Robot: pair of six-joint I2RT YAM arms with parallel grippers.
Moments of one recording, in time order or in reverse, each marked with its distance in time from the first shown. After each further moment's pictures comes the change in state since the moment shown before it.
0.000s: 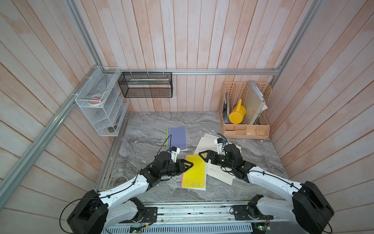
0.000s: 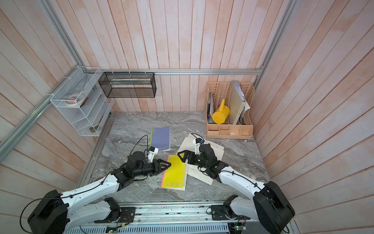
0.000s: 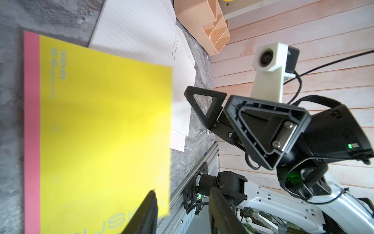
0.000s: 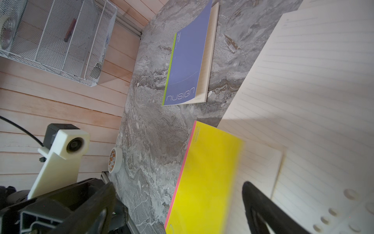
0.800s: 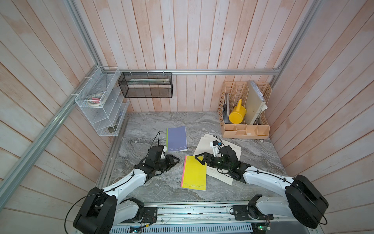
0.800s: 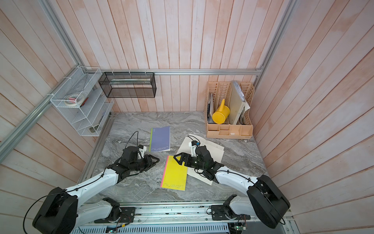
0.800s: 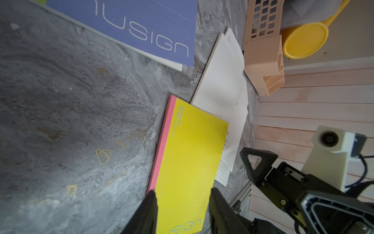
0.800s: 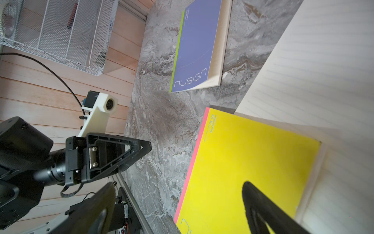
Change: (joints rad) left arm 0.291 0.058 0.018 -0.226 -0.002 0.146; right arm 0.074 0.089 -0.026 0.104 -0.033 0.073
